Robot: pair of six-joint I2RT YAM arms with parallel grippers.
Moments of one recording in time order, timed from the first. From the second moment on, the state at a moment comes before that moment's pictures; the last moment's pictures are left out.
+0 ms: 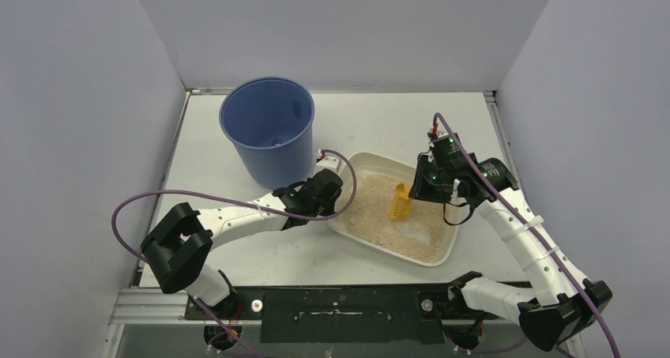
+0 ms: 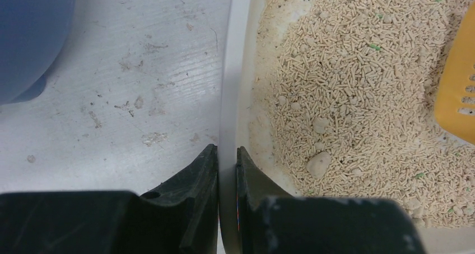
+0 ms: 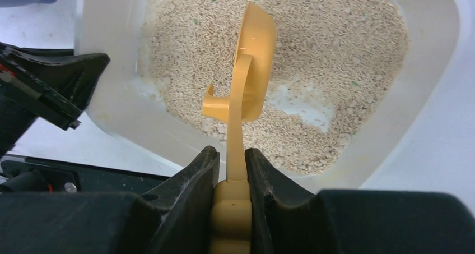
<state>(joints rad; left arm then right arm) -0.93 1.53 0.93 -0.23 -0.37 -0.56 0.46 1.13 1.22 -1.09 0.00 0.53</state>
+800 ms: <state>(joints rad) -0.95 1.44 0.93 -0.35 -0.48 -0.50 0.13 0.86 0.85 -0.98 -0.37 0.47</state>
